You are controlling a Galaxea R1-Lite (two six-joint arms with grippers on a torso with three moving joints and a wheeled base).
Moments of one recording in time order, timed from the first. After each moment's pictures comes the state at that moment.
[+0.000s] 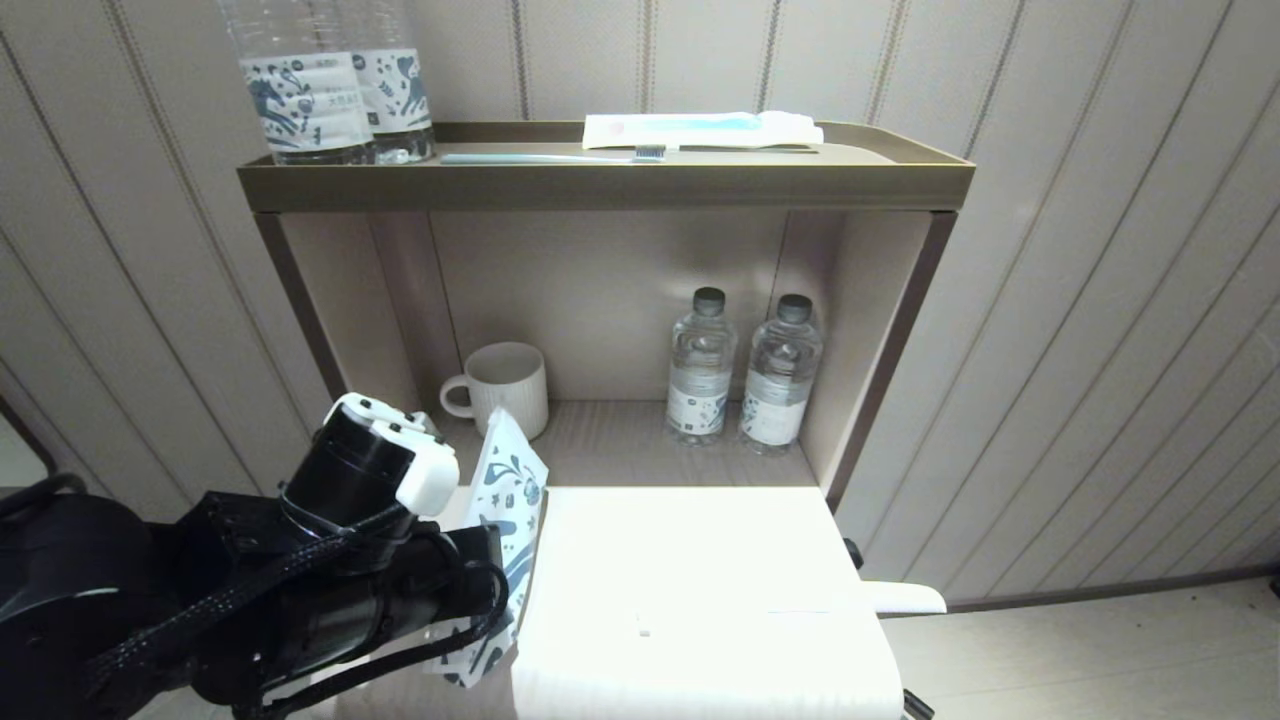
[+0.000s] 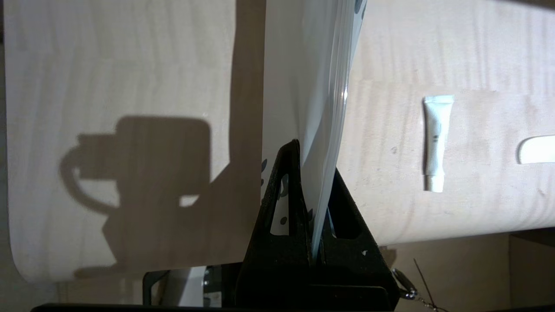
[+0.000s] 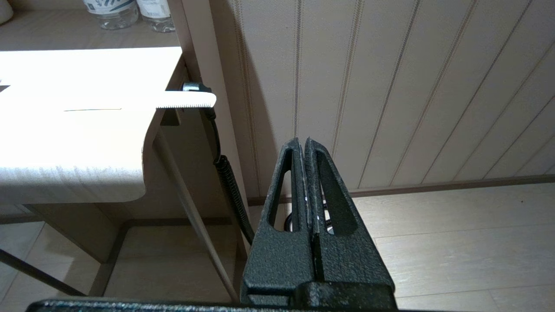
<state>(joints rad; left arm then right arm) -0.75 1.58 -0.77 -0.04 0.25 -0.68 0.00 0.00 -0.03 0.07 -0.03 0.06</state>
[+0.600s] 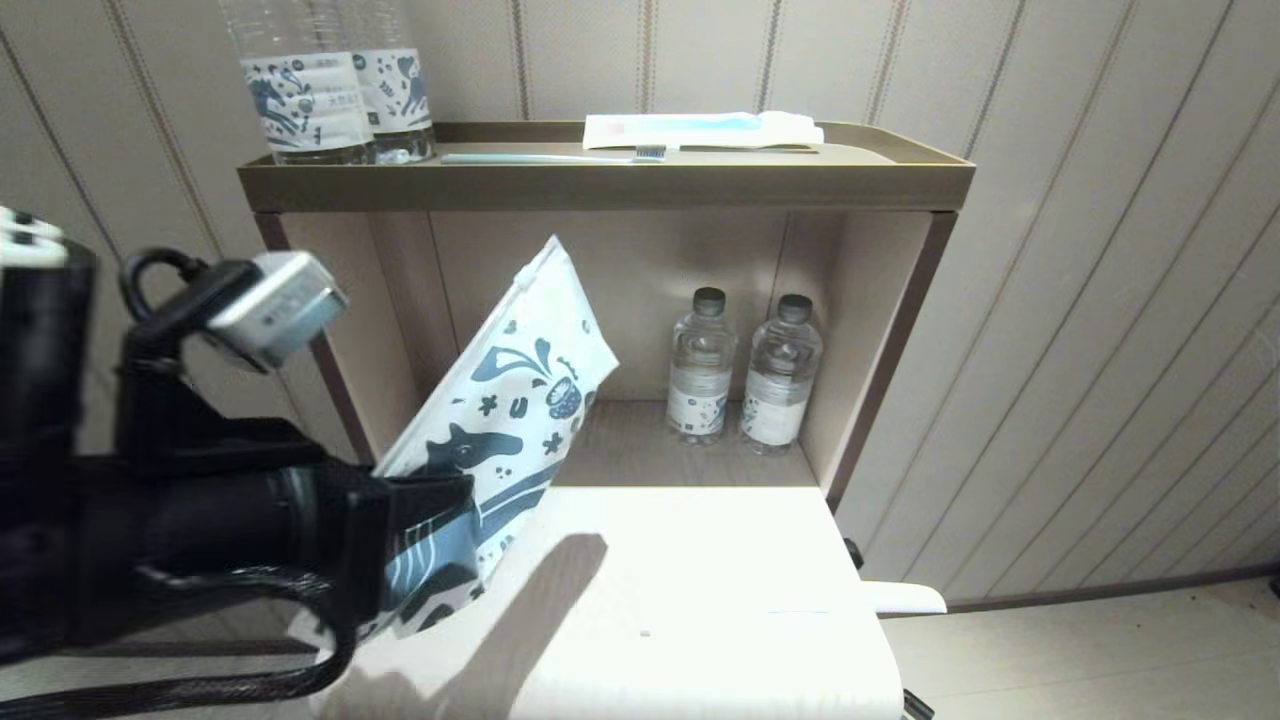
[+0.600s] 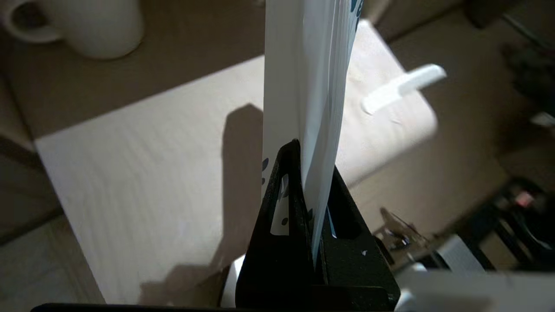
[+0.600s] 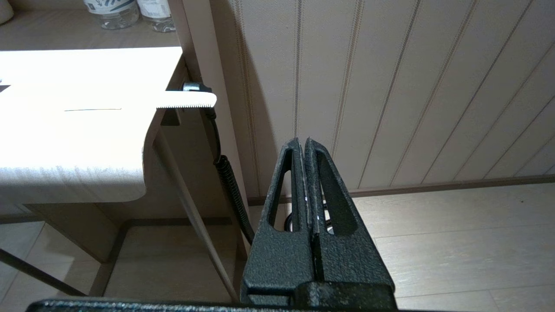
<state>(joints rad) -0.80 1.24 -0.95 0.17 0.03 -0.22 0.00 0.00 -0.03 0.07 -0.03 0.06</state>
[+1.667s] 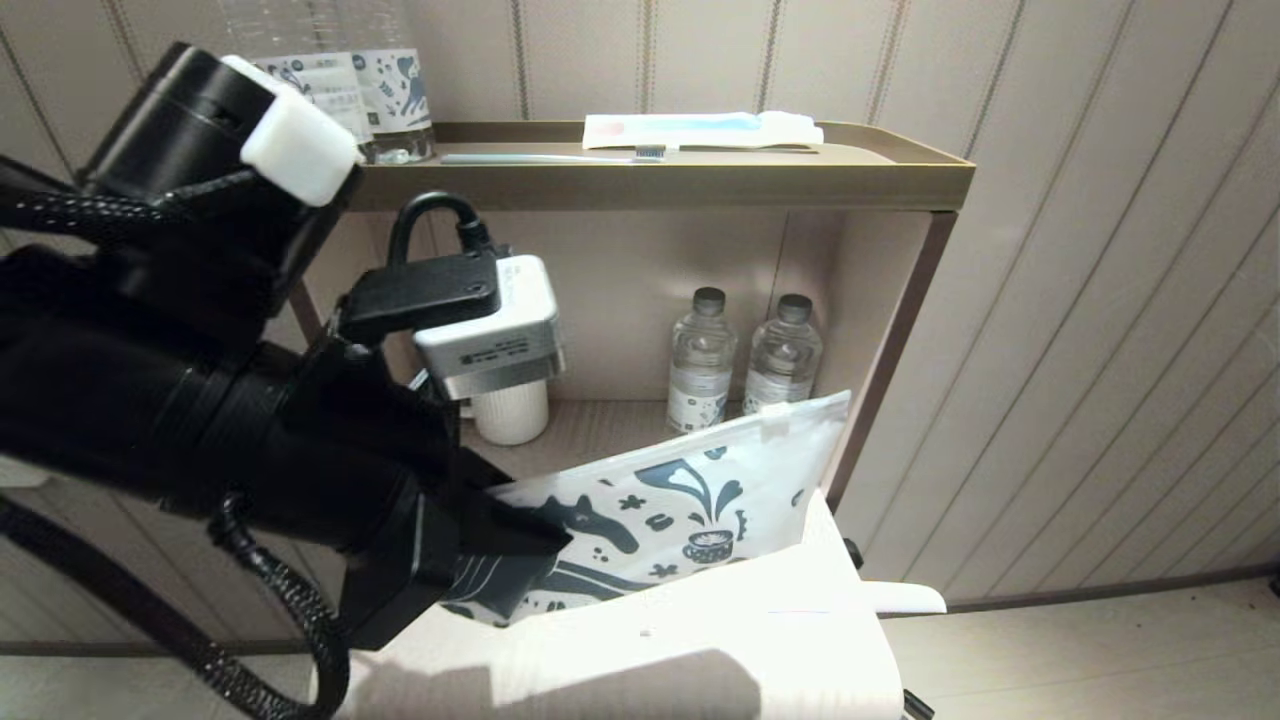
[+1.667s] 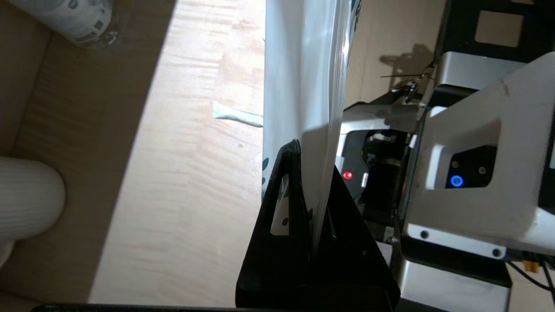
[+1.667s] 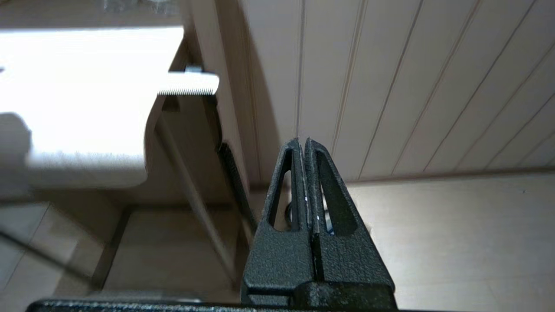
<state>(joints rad) -0.77 1.54 -1.43 0.67 -0.34 0.53 0.00 0.02 -0.07 0.11 -0.02 0.06</state>
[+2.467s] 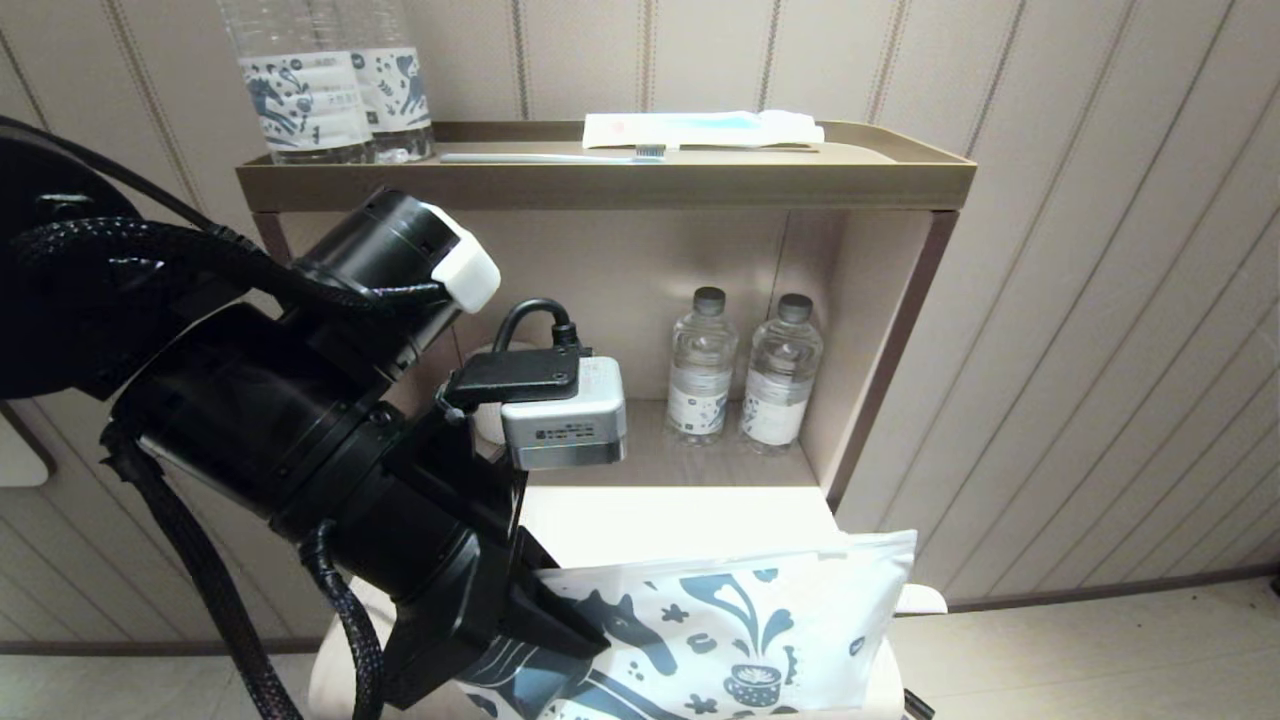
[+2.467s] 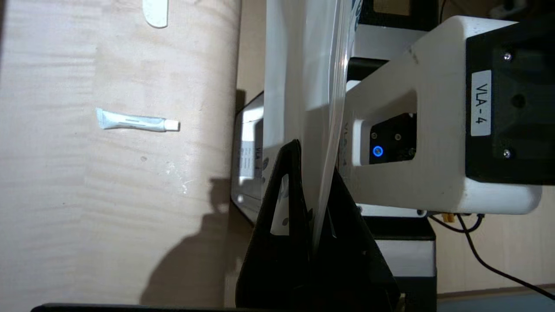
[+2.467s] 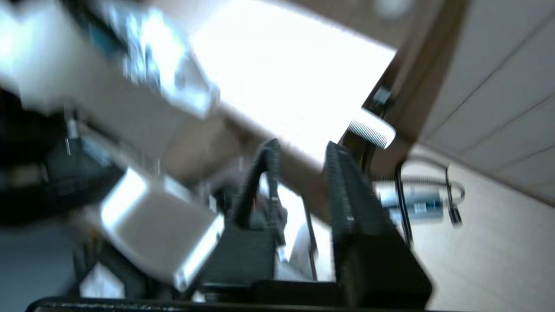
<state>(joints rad) -0.75 1.67 -1.47 0.83 -0.59 0.63 0.38 0.90 -1.31 0.82 0.23 0.07</state>
